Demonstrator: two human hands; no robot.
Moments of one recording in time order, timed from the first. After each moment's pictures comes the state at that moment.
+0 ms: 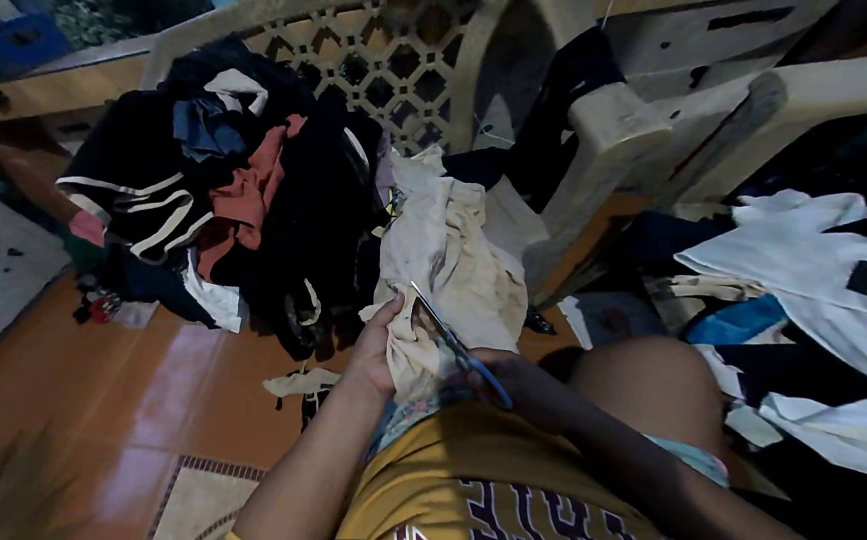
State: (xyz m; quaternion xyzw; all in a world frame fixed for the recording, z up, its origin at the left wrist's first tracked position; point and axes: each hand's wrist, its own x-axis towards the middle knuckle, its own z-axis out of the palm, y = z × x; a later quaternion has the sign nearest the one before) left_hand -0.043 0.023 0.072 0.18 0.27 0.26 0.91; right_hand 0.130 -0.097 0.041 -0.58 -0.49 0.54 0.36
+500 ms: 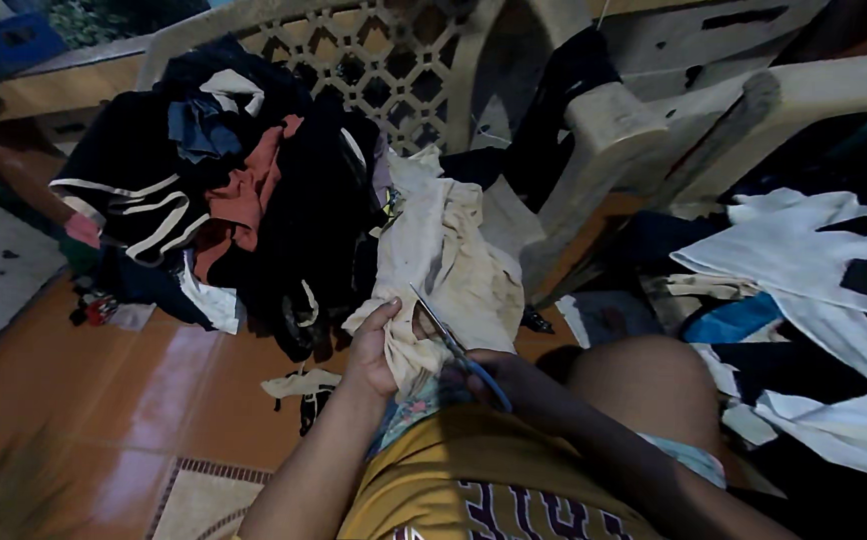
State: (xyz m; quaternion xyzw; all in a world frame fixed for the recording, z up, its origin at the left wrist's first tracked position) left_hand -0.043 0.022 0.067 0.17 0.24 0.31 0.90; right_hand 0.130 -0.098 0.035 -0.57 -0.49 0.55 0.38
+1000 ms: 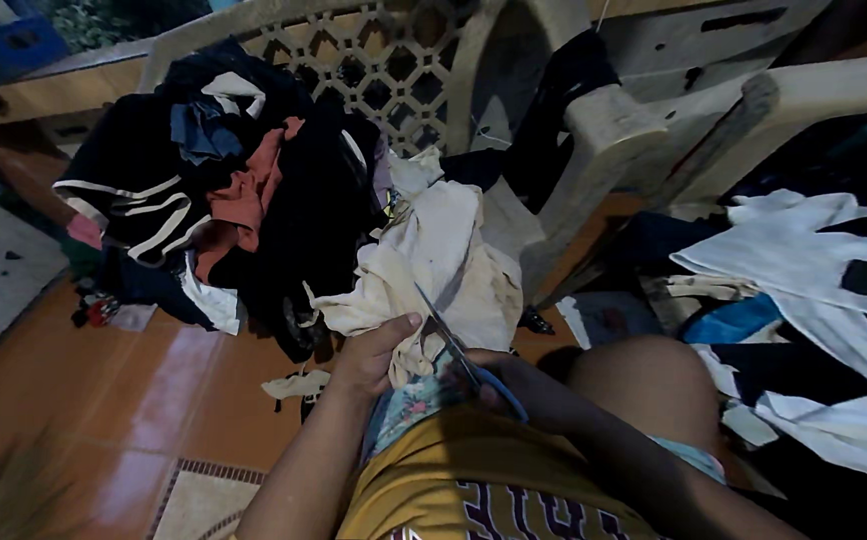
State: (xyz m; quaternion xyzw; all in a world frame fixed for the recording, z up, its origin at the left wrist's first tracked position) left_hand -0.057 0.015 0.079 0.40 0.16 0.38 0.82; right_hand 0.132 -0.098 0.040 -0.46 -0.54 0.57 0.41
